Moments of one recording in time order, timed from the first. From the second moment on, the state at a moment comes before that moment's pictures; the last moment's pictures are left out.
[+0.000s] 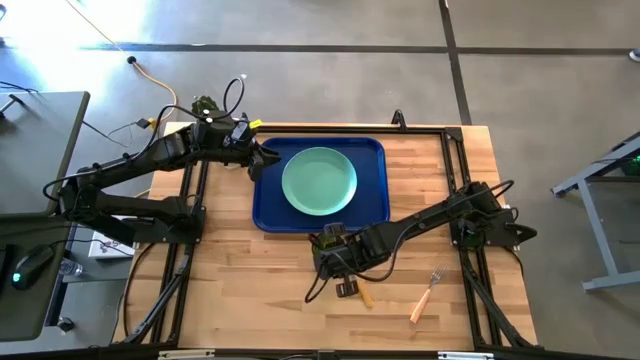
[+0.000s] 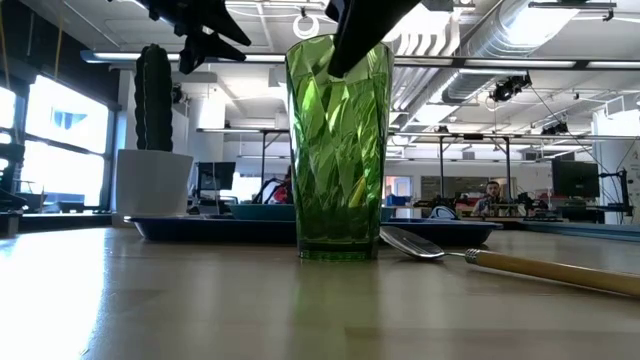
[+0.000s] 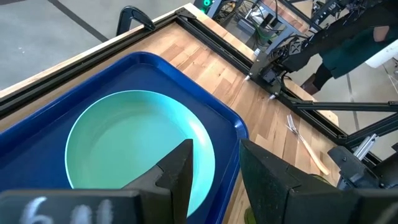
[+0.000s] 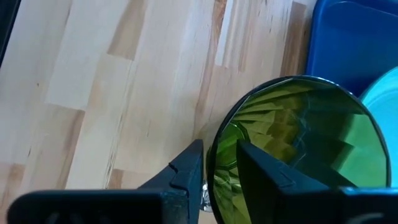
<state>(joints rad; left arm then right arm) 0.44 1.01 0.97 -0.45 0.20 -0.39 0.37 1.97 1.75 -0.91 0.18 0.09</state>
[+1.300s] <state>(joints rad) 0.35 1.01 1.00 -0.48 0.20 -0.36 0.38 1.97 2.16 -1.25 0.48 0.50</state>
